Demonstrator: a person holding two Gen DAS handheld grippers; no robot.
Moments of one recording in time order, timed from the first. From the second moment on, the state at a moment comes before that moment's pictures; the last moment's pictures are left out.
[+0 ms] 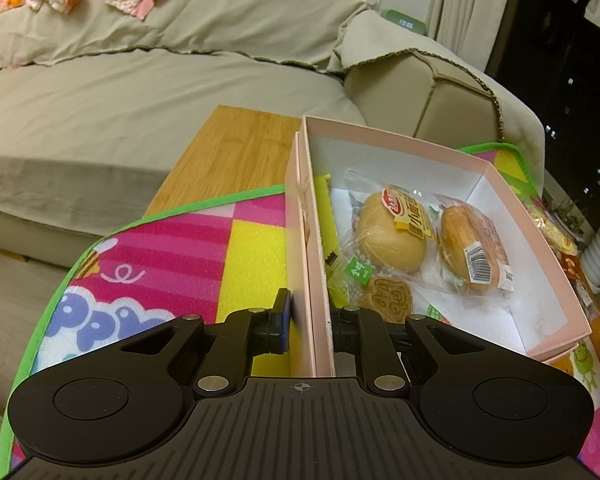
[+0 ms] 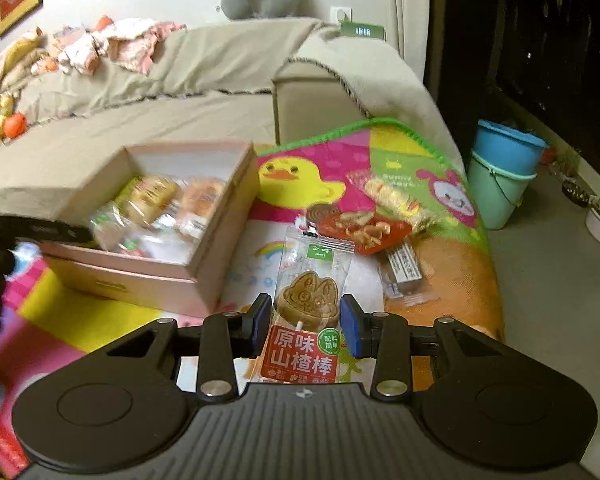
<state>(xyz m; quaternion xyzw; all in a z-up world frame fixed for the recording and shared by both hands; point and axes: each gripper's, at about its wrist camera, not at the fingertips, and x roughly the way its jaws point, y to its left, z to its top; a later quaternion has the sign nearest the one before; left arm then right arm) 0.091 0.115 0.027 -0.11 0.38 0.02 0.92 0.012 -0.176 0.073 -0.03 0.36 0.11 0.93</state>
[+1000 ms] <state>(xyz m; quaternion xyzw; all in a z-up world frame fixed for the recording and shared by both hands) 0.088 0.117 0.024 -0.11 0.38 0.02 0.92 0.078 -0.109 0.088 0.01 0.34 0.18 0.92</state>
